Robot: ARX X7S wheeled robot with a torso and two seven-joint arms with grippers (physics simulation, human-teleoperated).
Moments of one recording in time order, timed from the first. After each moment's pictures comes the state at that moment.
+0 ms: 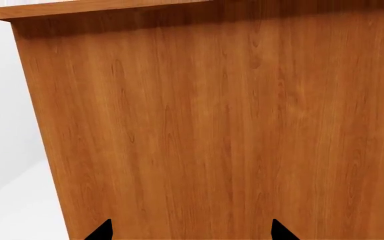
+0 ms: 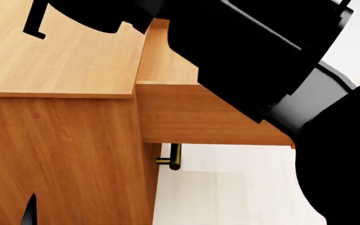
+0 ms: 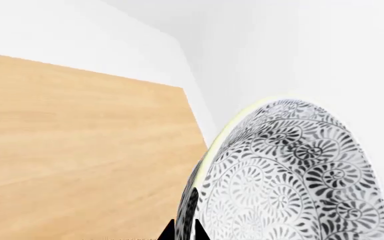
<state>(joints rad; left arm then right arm) 0.10 -0.45 0.12 0.69 -0.37 -0.42 -0.34 2.19 0.00 -1.55 0.61 1.01 0.79 -0.28</state>
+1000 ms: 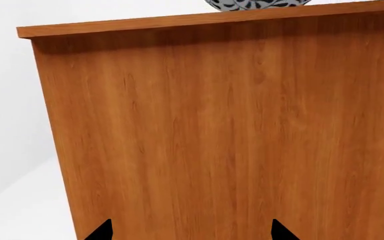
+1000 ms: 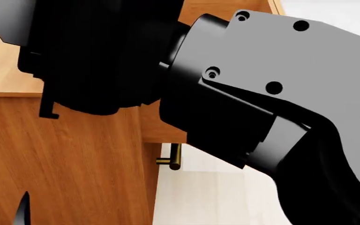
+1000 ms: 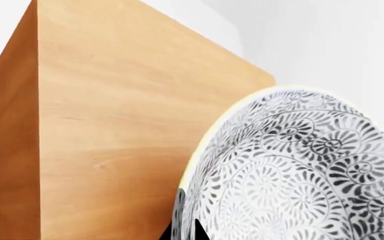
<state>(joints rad) 0.12 -0.47 0.10 0.72 -0.40 -0.41 -0.35 2.02 0.00 -1.54 0.43 0.85 0.84 -0.38</state>
